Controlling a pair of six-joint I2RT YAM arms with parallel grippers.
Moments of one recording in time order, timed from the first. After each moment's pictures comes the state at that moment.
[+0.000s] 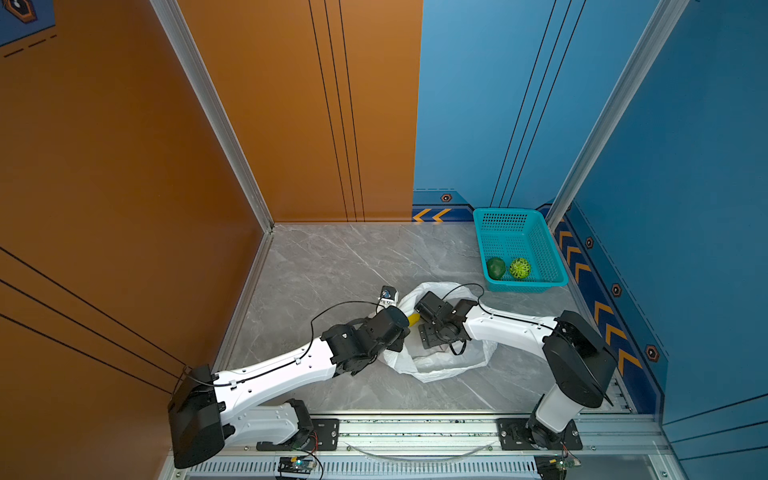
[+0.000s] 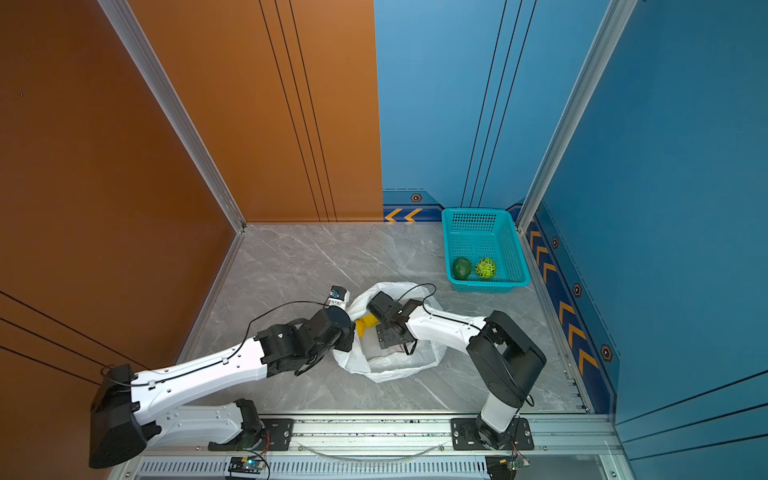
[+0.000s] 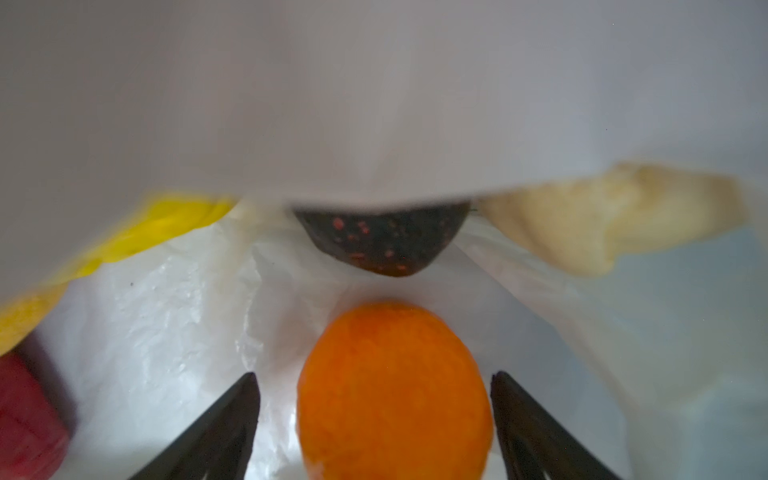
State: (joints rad) left arm -1.01 1.20 0.87 -0.50 -0.41 -0.64; right arm 0.85 1.71 1.04 -0.64 0.22 0.56
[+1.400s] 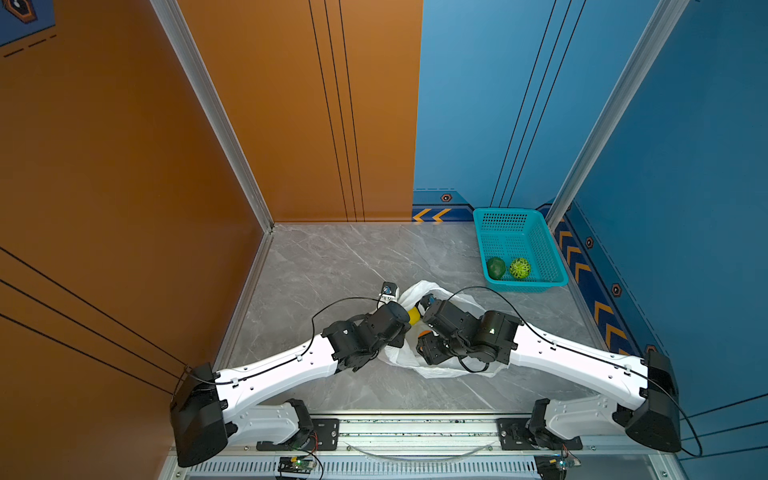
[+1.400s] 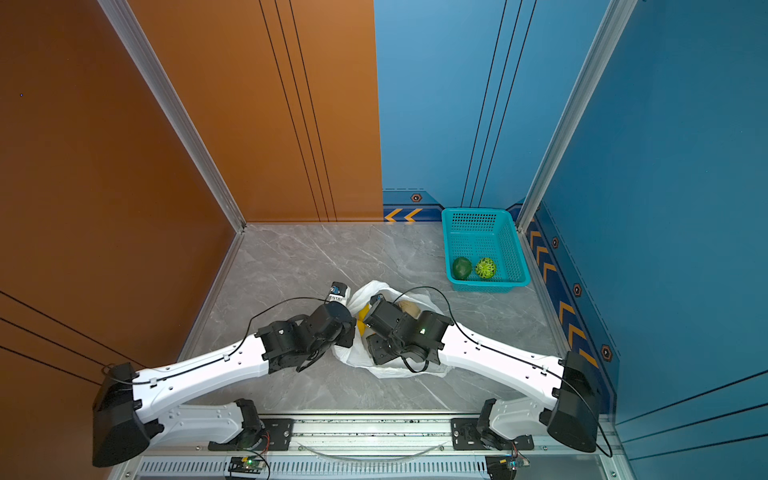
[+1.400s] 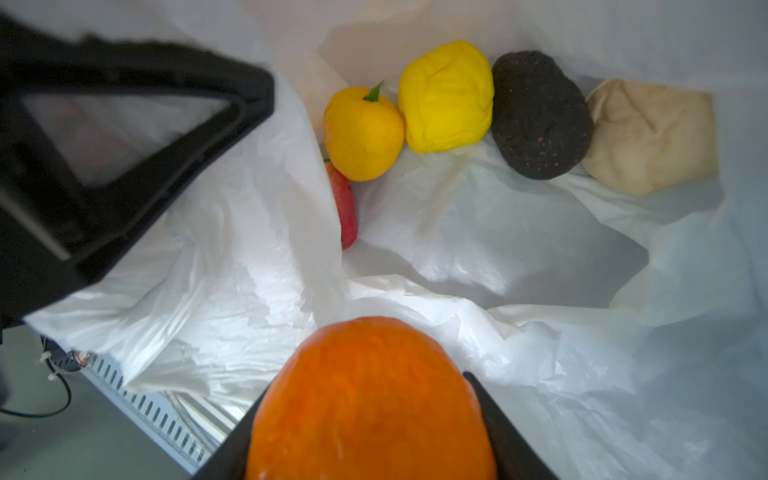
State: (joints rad) left arm -0.98 1.22 0.90 -0.50 -0.41 -0.62; right arm 1.07 1.33 1.12 -0.86 0.08 0.59
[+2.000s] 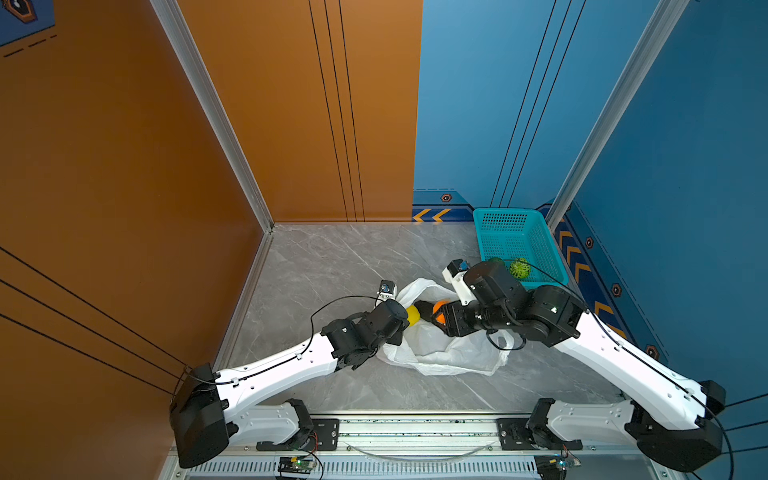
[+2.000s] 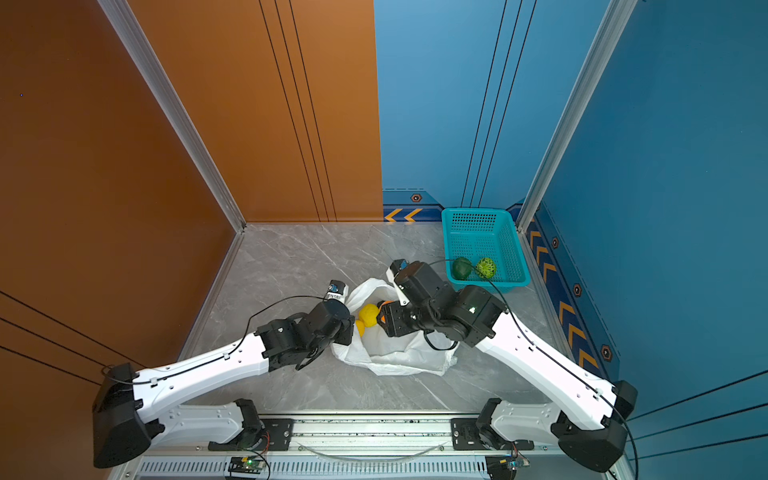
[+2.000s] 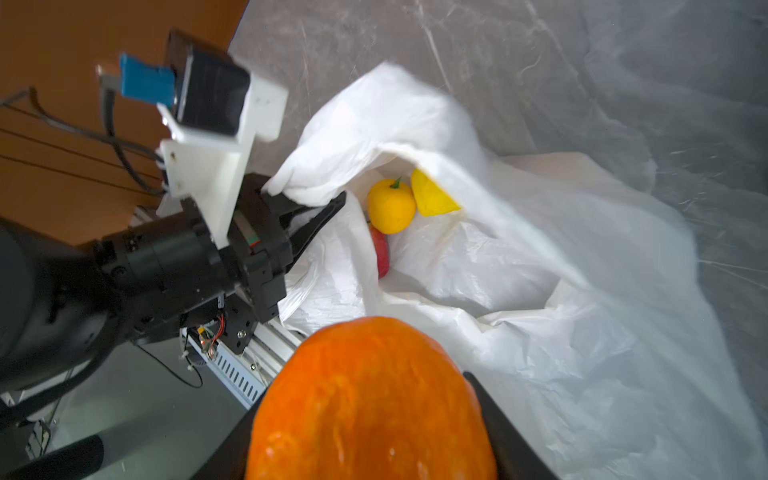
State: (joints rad) left arm -0.96 1.22 0.90 -0.50 -0.41 -0.61; right arm 0.82 1.20 1.44 -1.07 -0.07 0.52
